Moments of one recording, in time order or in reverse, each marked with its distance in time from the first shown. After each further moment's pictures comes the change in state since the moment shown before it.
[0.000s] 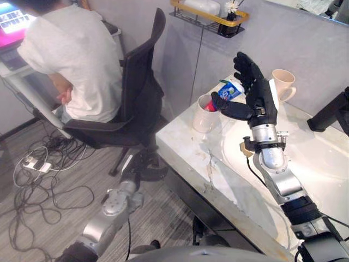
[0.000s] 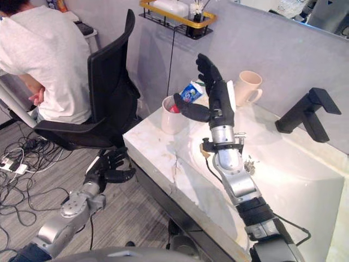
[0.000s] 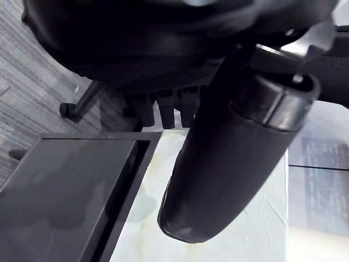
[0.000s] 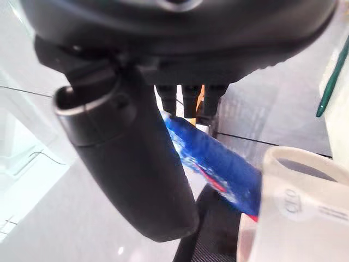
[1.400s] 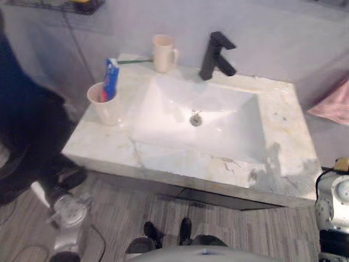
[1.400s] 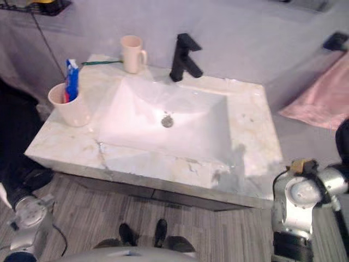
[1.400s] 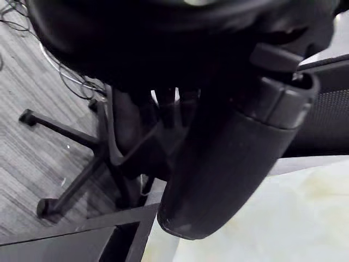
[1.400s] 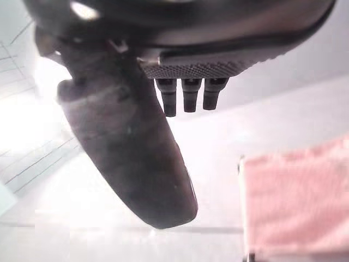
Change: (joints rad) left arm 0.062 -0.100 0.516 0.374 0.121 -0.256 0.480; right arm 0.355 0.105 -0.632 0.091 0.146 -0.134 -0.734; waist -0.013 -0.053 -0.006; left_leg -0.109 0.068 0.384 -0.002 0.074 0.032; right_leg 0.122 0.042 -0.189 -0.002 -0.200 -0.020
